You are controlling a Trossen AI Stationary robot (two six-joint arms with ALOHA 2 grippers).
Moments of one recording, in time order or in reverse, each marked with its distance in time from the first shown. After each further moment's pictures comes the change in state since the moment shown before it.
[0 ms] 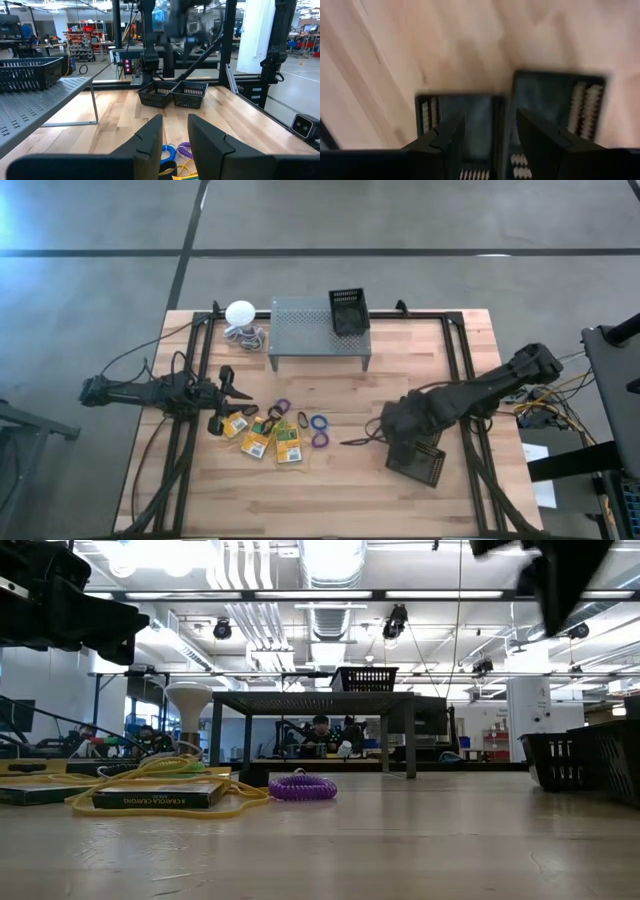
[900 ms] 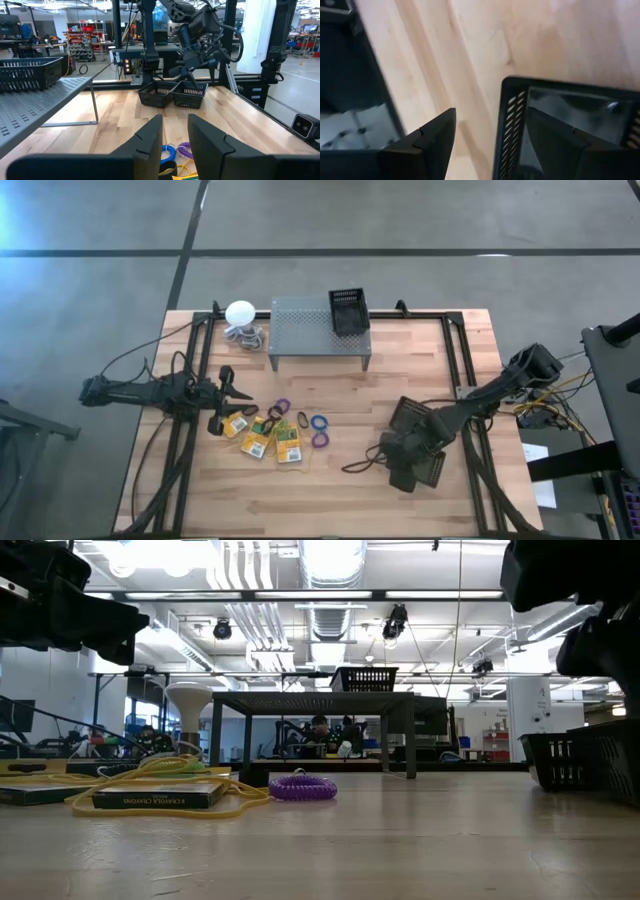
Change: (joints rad) left arm 0.000 0.000 0.000 0.000 0.000 0.000; right arm 0.114 0.006 -0.323 0.598 -0.212 0.111
